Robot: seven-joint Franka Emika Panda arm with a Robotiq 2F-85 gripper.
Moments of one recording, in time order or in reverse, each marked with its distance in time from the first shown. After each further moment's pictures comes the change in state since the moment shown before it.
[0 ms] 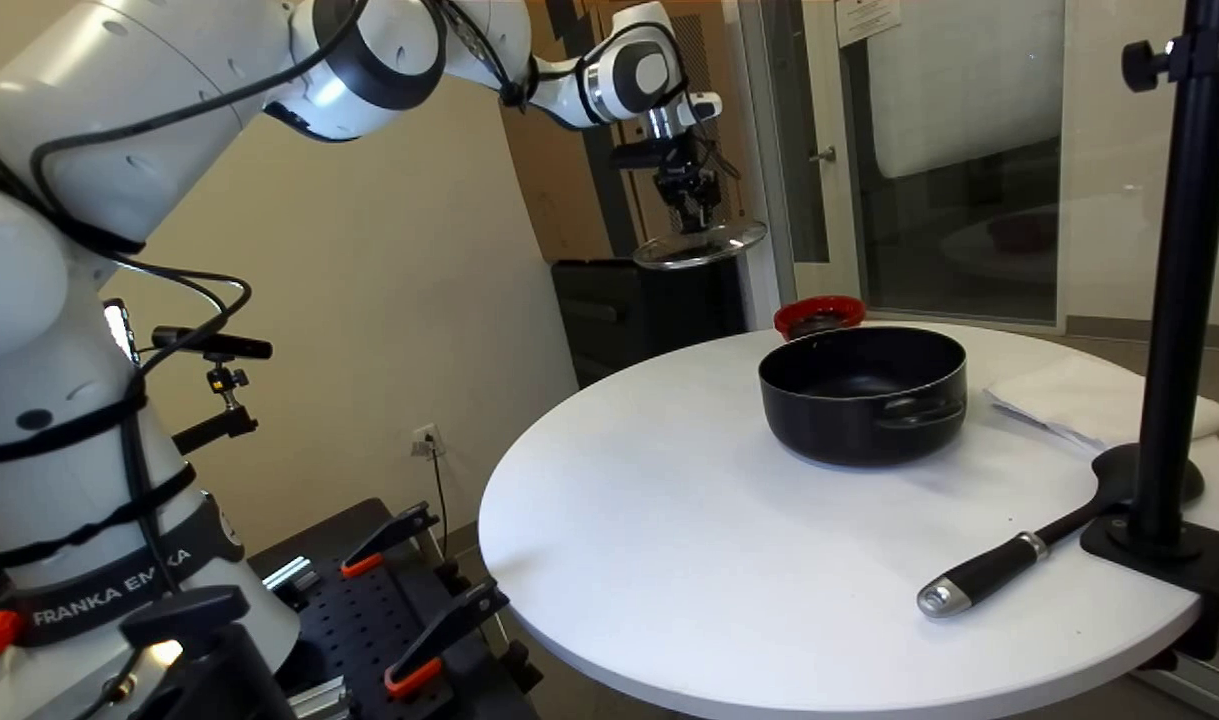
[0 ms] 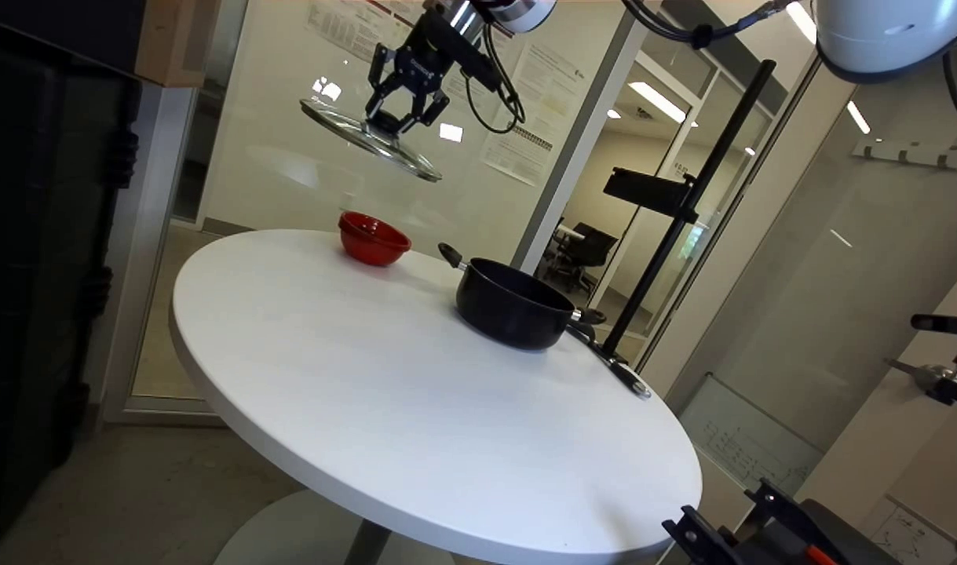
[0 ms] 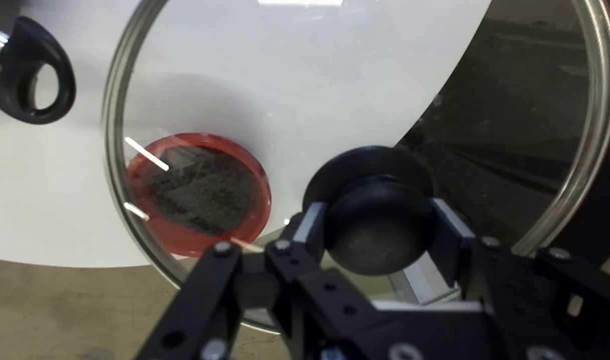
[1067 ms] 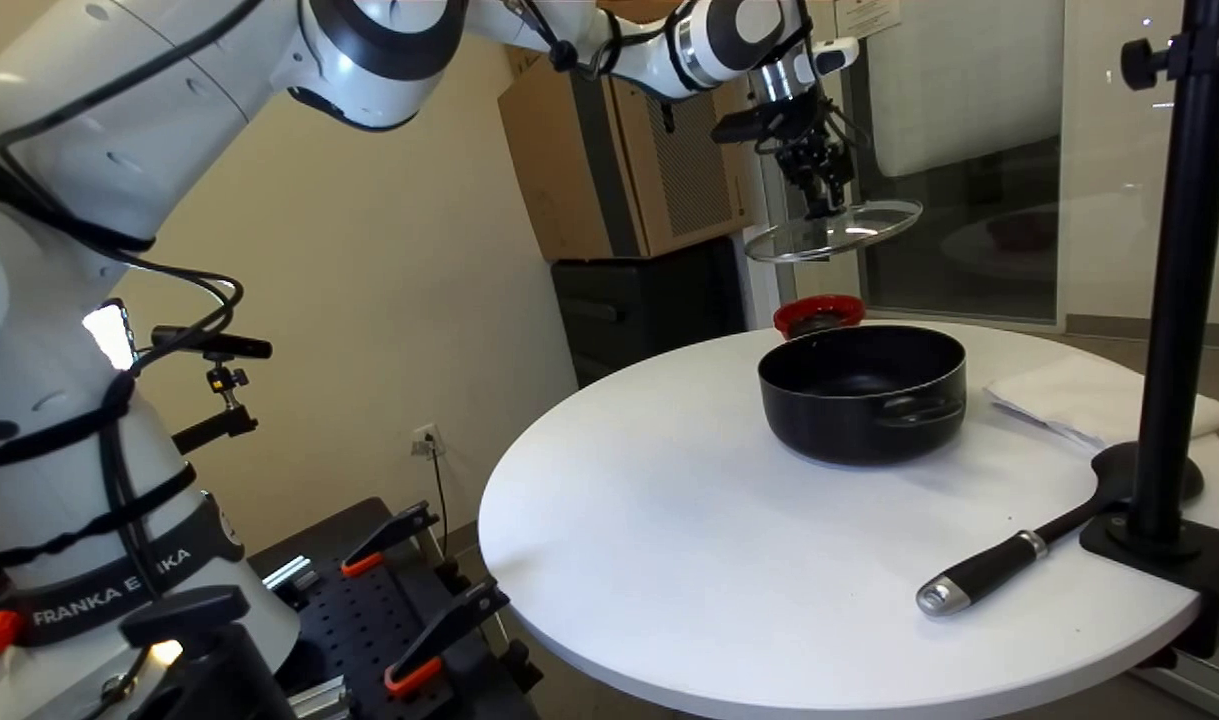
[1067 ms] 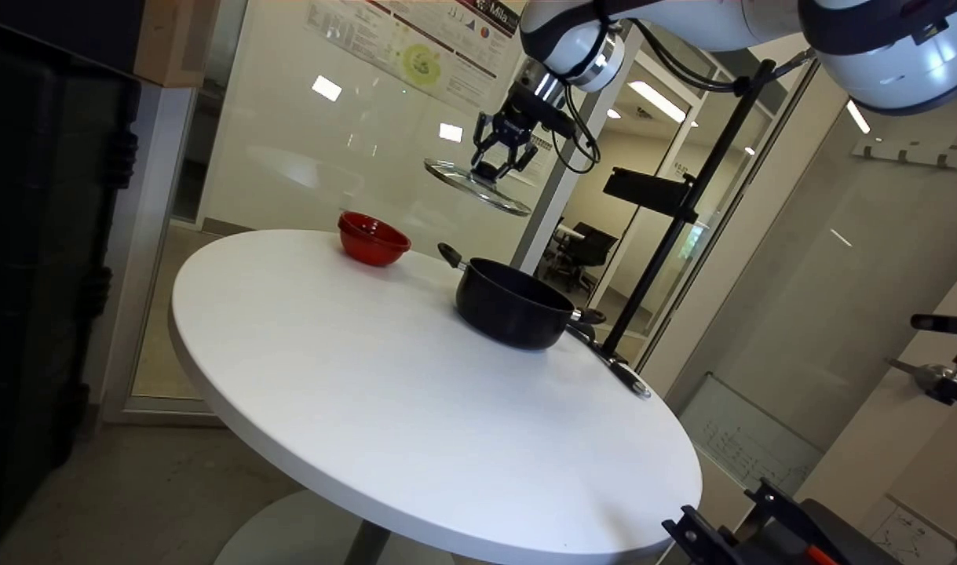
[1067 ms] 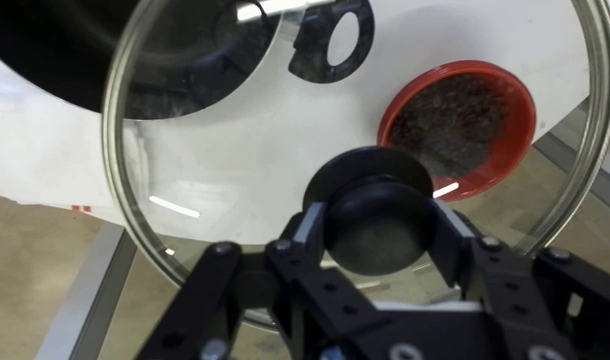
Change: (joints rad) arm -0.204 0.011 -0.107 0.008 0.001 -0.001 0.082
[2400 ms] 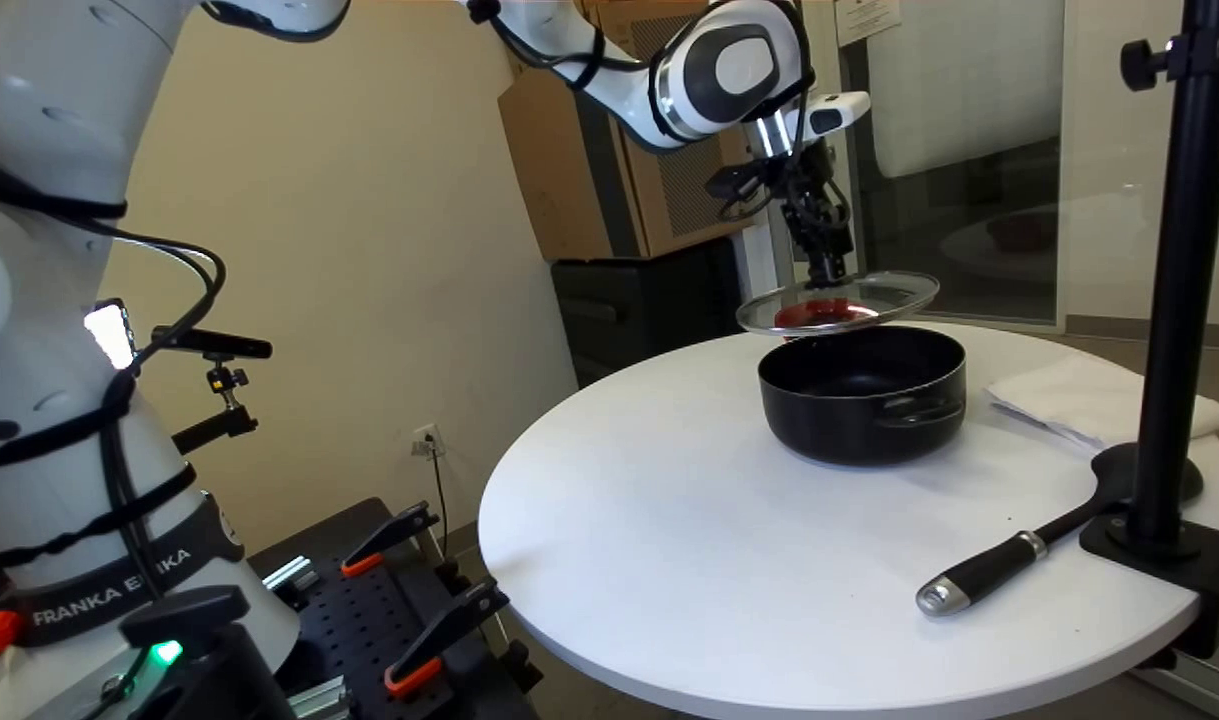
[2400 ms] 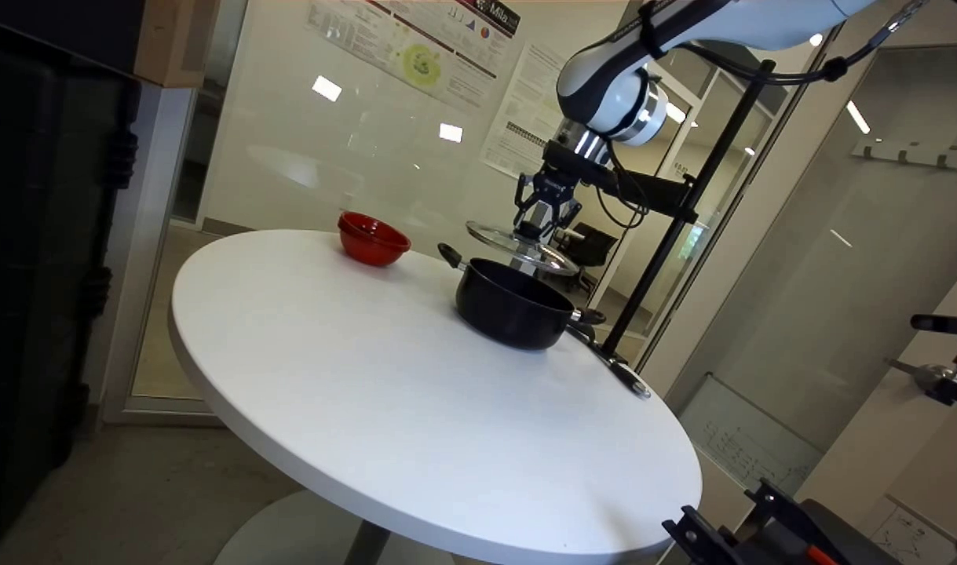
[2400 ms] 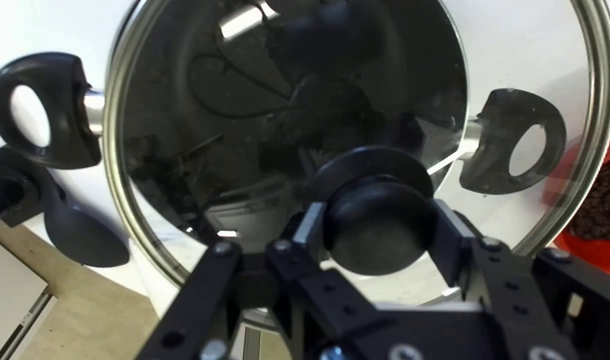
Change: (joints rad) arm 0.006 -0.293 -0.083 -0.675 -0.002 0.283 0.130
